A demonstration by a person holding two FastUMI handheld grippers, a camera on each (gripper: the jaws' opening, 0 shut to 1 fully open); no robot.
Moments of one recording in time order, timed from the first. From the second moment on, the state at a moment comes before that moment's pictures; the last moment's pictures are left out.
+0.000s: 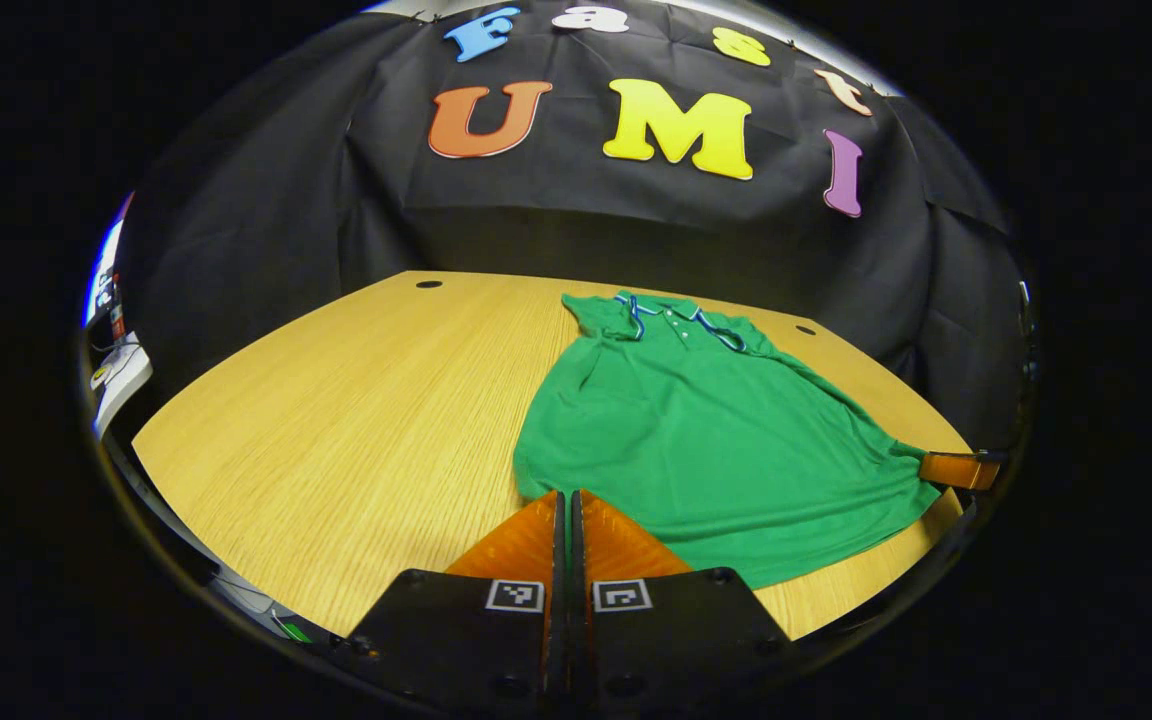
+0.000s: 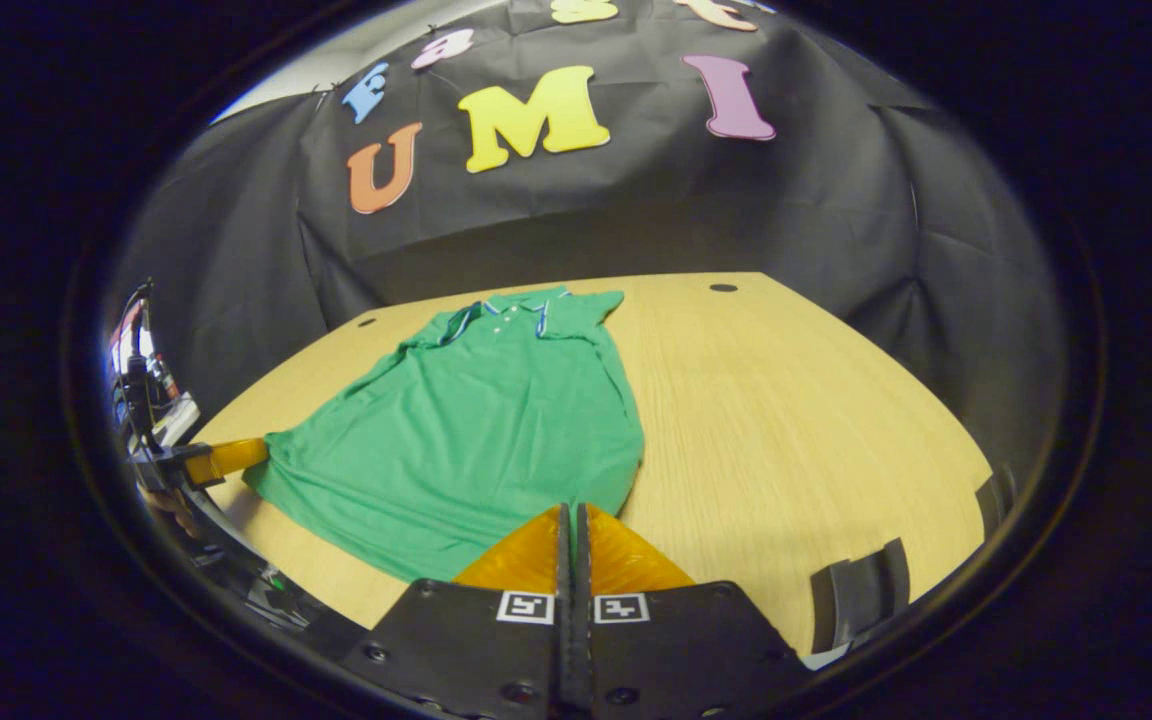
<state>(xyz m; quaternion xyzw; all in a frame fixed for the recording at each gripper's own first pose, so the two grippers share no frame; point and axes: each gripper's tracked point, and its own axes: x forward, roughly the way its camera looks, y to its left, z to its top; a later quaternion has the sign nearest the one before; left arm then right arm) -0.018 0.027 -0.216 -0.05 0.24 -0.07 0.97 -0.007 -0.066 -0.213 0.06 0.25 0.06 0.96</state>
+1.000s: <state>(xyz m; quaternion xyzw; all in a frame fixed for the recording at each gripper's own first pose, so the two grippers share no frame) 0.195 0.019 -0.110 -0.07 0.11 -0.07 0.99 0.203 -0.034 -0.078 -0.01 0.10 0.07 0.99</state>
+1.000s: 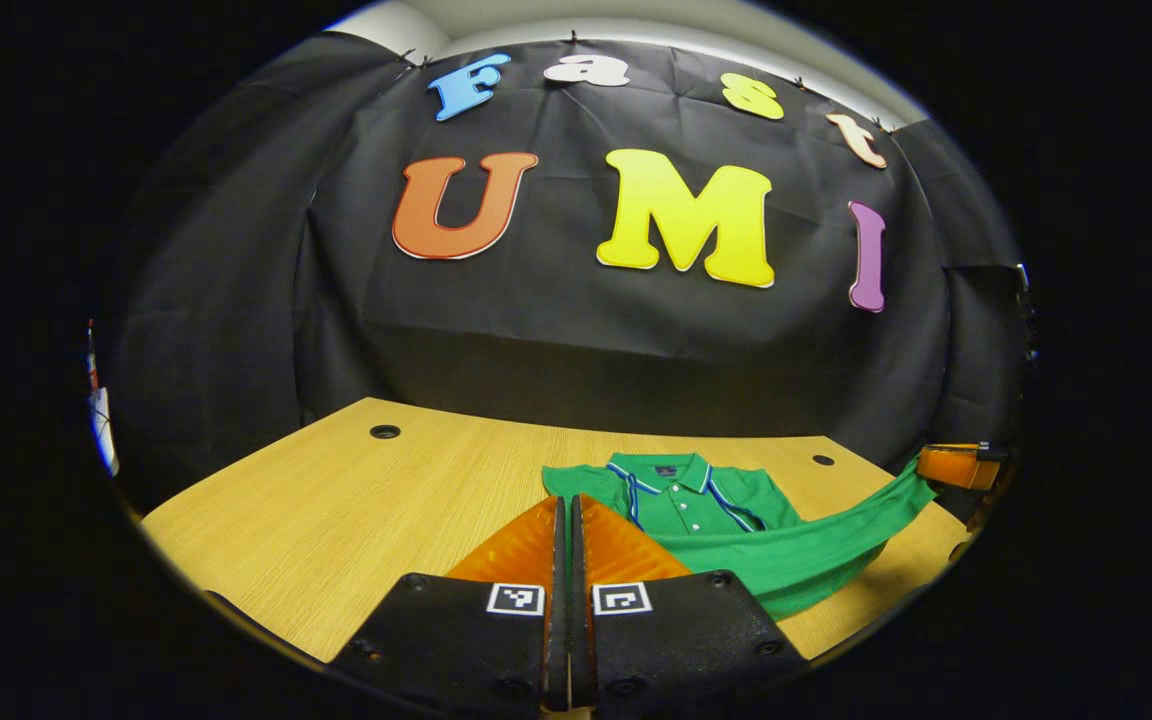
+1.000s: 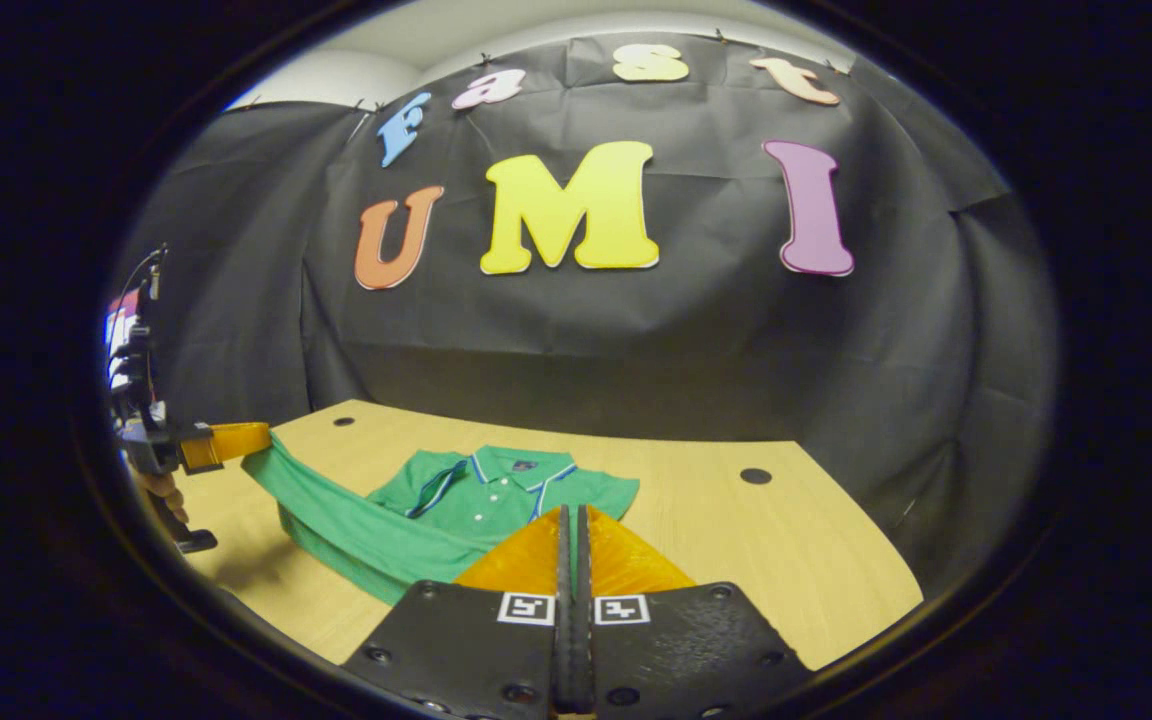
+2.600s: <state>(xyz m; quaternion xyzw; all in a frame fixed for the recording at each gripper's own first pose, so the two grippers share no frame) 0.389 0.021 -0.203 -0.05 0.19 -0.02 0.98 0.437 -0.054 -0.114 -0.10 0.13 -0.05 0.99</state>
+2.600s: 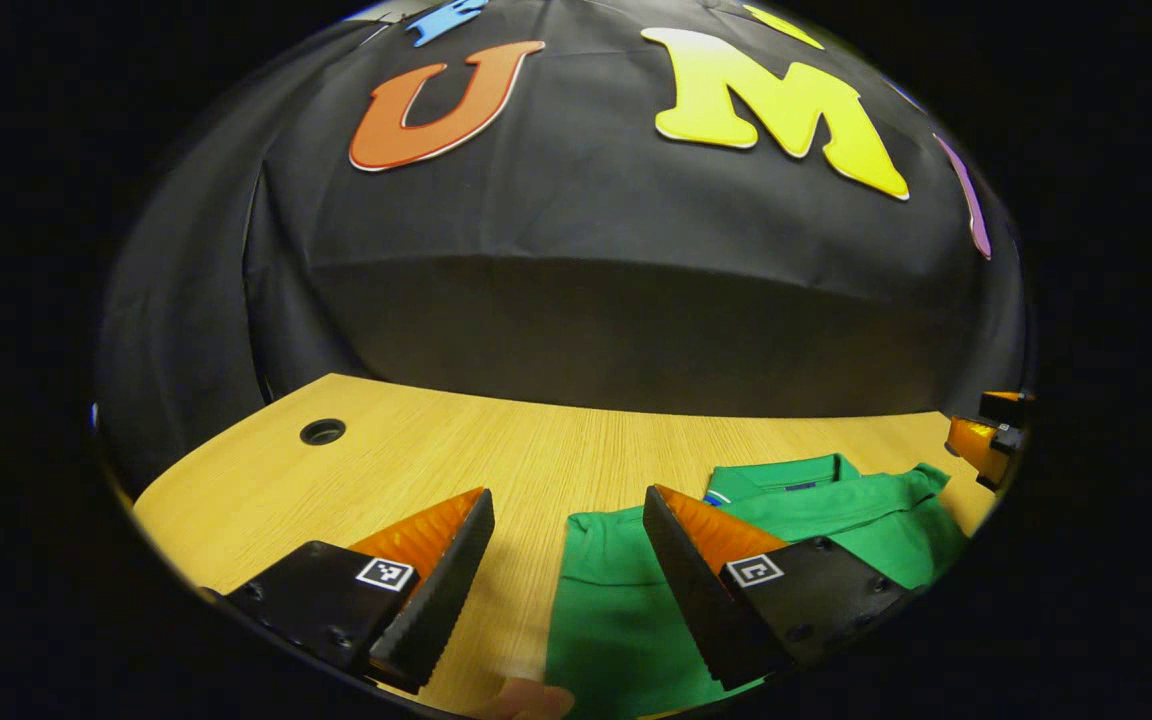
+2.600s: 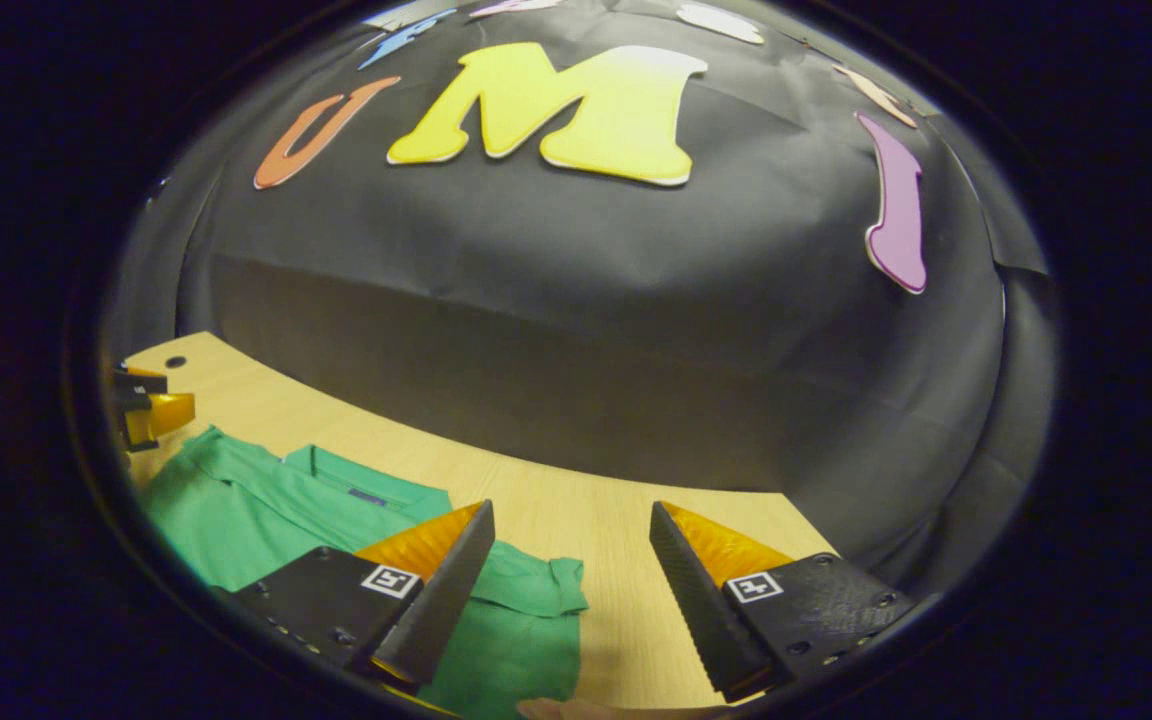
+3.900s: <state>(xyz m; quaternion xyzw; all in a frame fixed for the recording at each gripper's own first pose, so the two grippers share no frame) 0.043 -0.023 -0.004 0.00 0.03 -0.05 1.00 0.026 -0.030 0.050 -0.05 -0.03 0.02 1.00</state>
